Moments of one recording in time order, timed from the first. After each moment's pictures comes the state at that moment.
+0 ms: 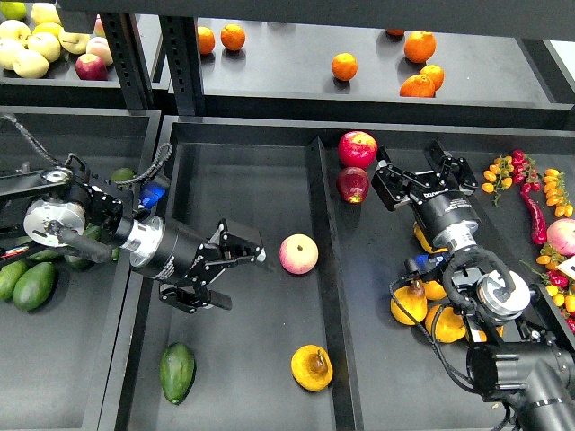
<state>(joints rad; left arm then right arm) -1.11 0.53 0.01 -1.36 0.18 -0.49 0.49 0.30 0.02 1.41 1.11 0.36 0.13 -0.19</state>
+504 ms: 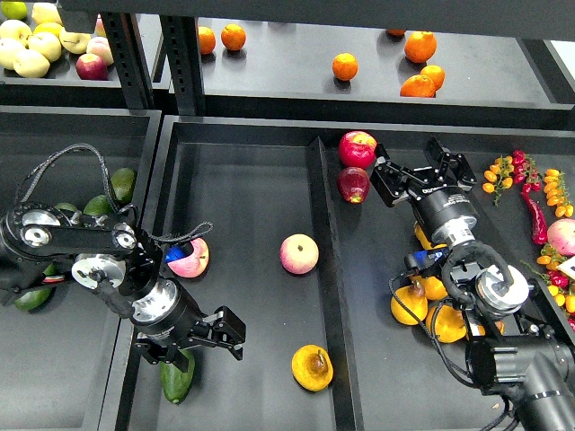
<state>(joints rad) -1.17 0.34 0.33 -1.23 0.26 -0.49 0.49 0.33 0.02 1.40 1.08 0.36 0.13 -0.20</state>
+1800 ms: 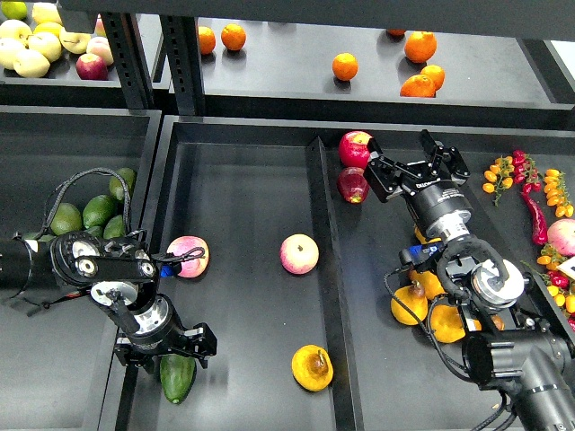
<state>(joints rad) -1.10 0.17 0.53 -0.93 0.27 -0.49 0.49 0.35 0.01 1.38 1.08 0.37 0.14 -0.20</state>
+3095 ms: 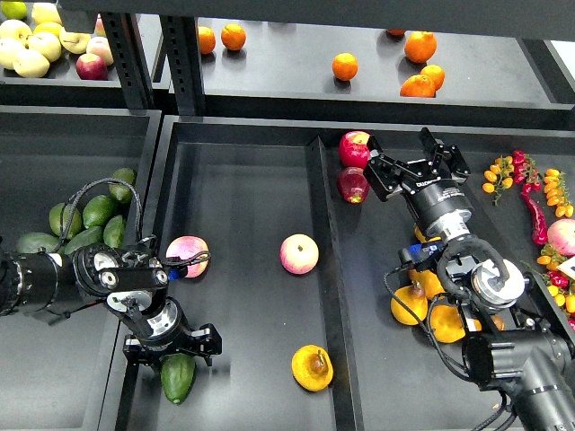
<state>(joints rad) -1.03 0.07 0.53 -0.75 0.28 -0.49 0.49 0.34 0.01 1.38 1.10 0.37 0.15 -0.20</state>
